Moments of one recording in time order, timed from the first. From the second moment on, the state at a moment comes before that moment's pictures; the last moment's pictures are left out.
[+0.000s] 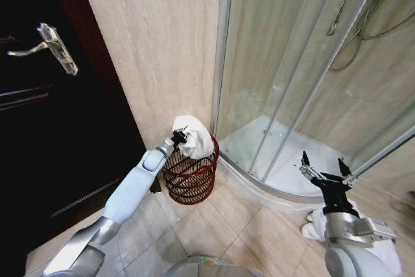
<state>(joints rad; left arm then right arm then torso) 0.67 -1.11 -0.12 -1.35 -0.01 -0.05 0.28 -1.71 1.54 0.91 2.43 0.29 -0.07 0.01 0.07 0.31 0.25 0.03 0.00</state>
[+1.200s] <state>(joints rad) 0.68 -0.85 -0.06 -1.74 -0.20 0.50 0.63 -1.72 1.55 0.90 2.40 0.29 -0.05 0.00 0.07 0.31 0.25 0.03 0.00</state>
